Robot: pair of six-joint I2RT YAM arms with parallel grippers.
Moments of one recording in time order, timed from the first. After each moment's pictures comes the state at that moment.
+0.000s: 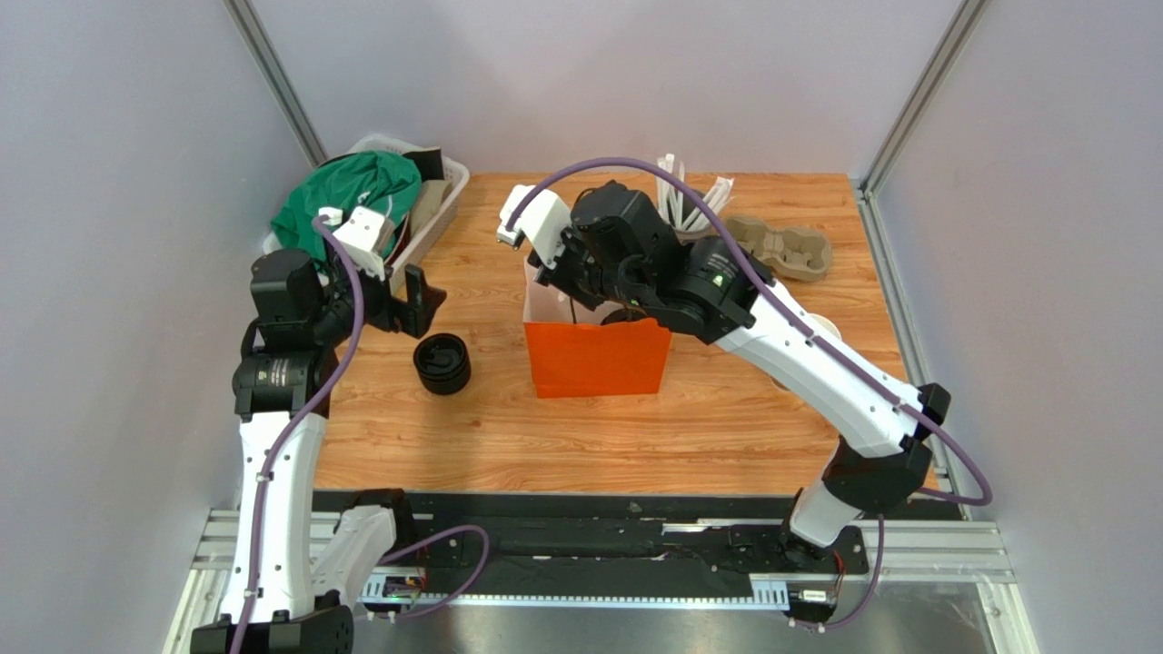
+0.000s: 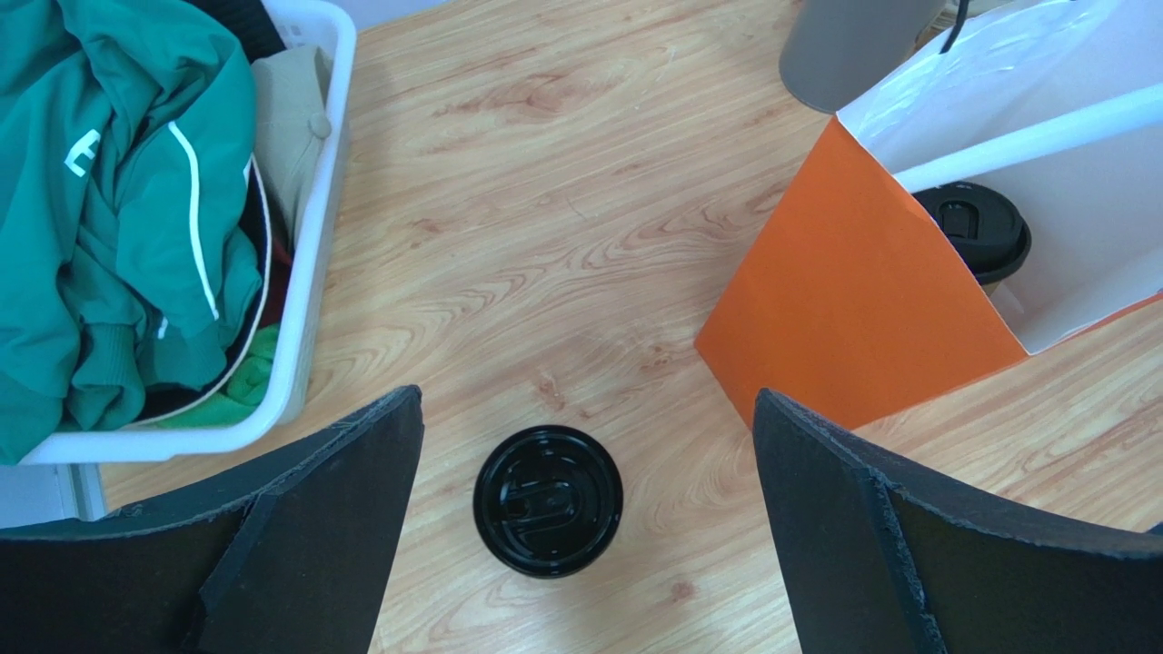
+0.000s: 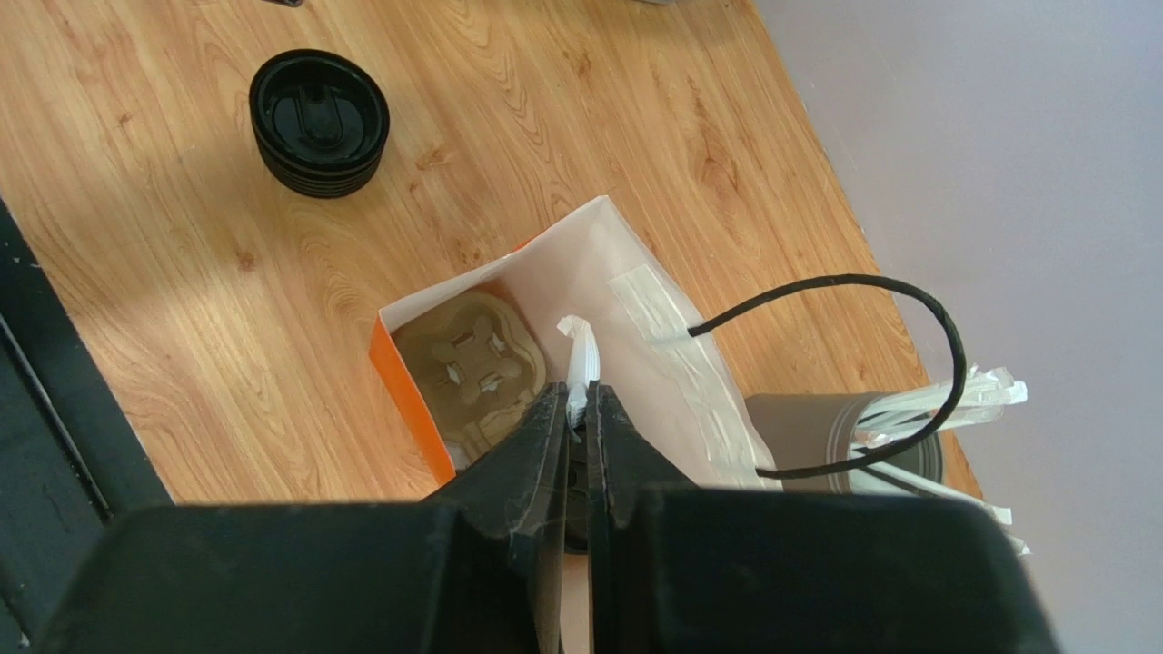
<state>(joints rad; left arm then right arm) 0.07 0.85 1.10 -0.60 0.52 0.16 1.03 1.63 2.03 -0.92 0.18 -0.33</state>
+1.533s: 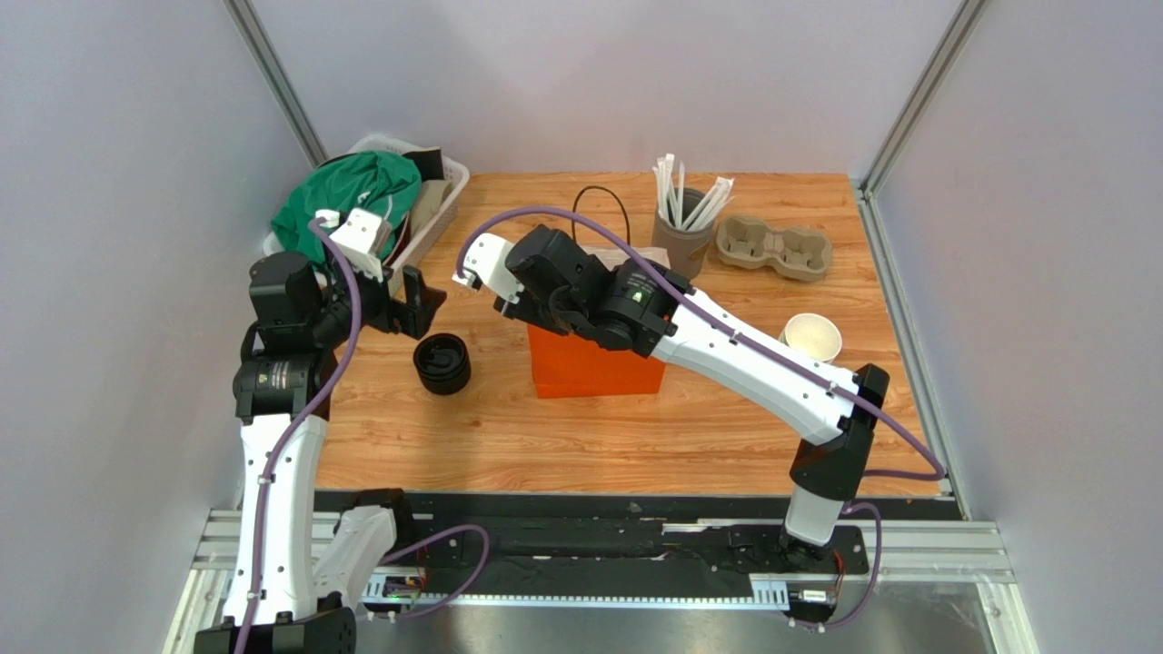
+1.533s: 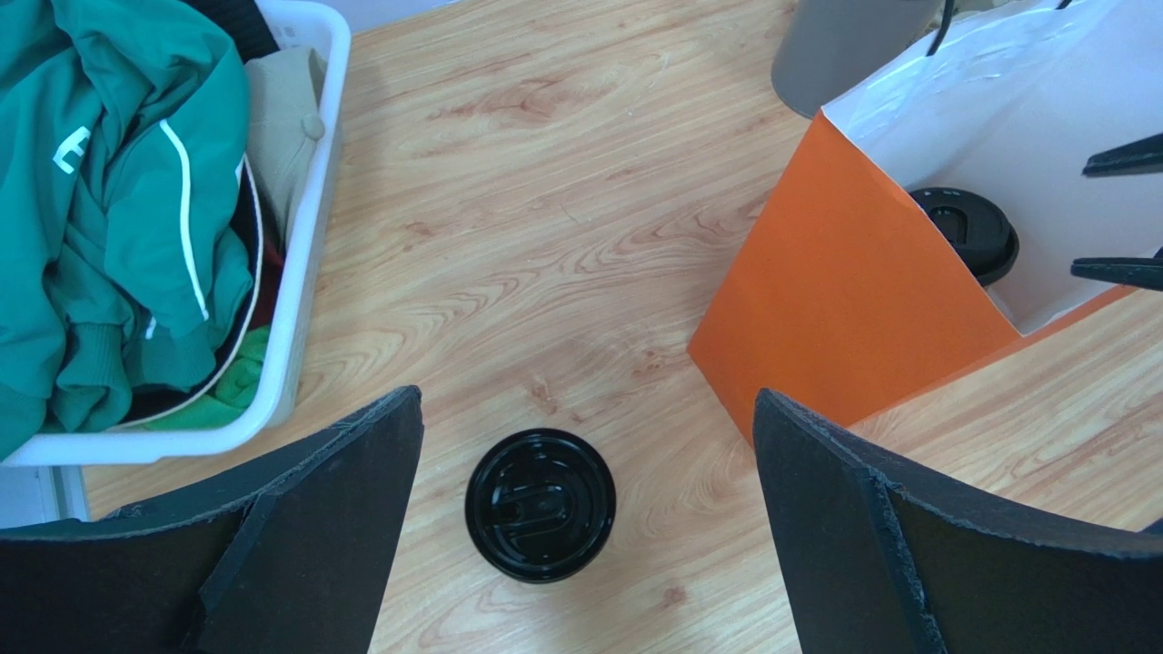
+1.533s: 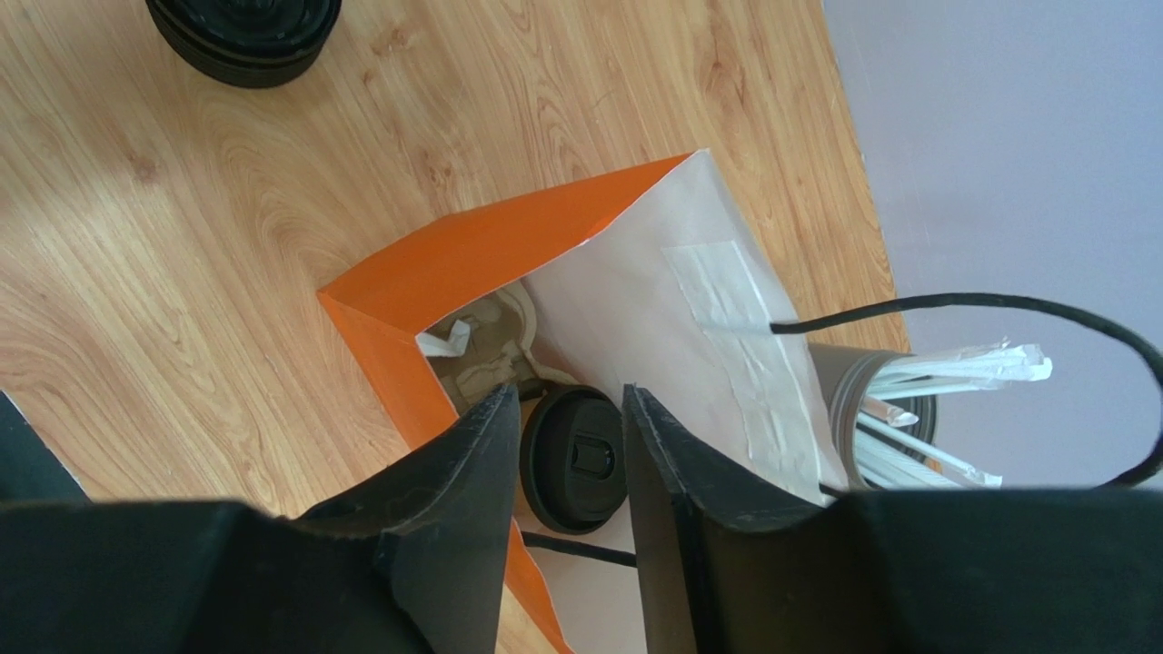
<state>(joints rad) 0.09 0.84 1.08 -0.58 0.54 0.14 1.11 1.77 2.00 -0.93 0.37 -0.36</state>
